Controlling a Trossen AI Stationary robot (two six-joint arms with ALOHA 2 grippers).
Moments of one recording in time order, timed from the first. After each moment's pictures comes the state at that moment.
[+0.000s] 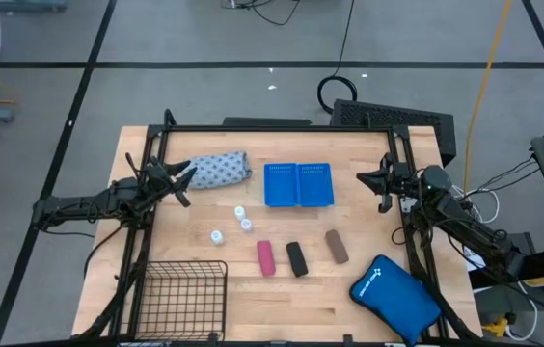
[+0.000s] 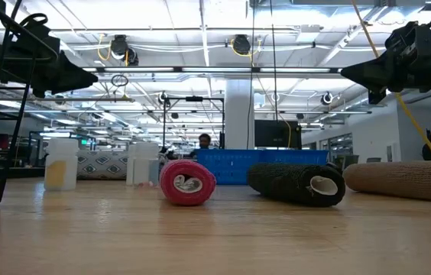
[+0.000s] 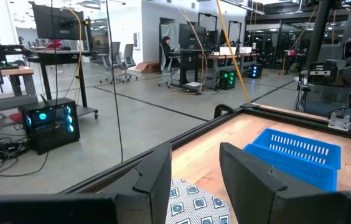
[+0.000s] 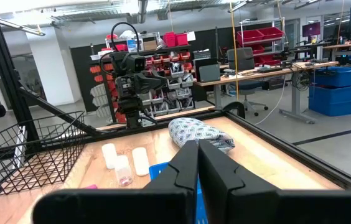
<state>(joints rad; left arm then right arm) 0.07 0.06 0.04 0.08 -0.60 0.00 -0.70 0.03 0.01 0.15 -0.52 0.20</state>
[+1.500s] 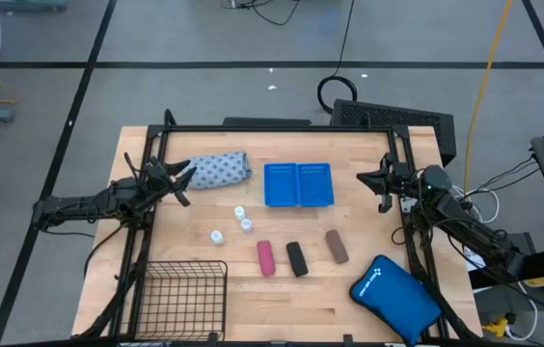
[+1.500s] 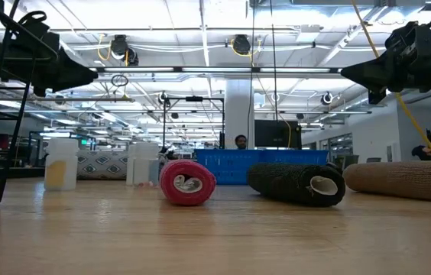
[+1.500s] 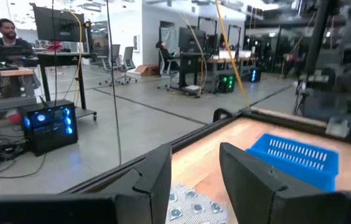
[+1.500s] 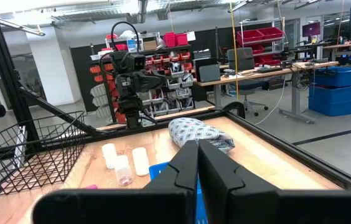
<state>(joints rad) 0.07 0.06 0.04 0.11 -0.59 -0.02 -0.70 0.03 0.01 0.15 -0.52 0.20</state>
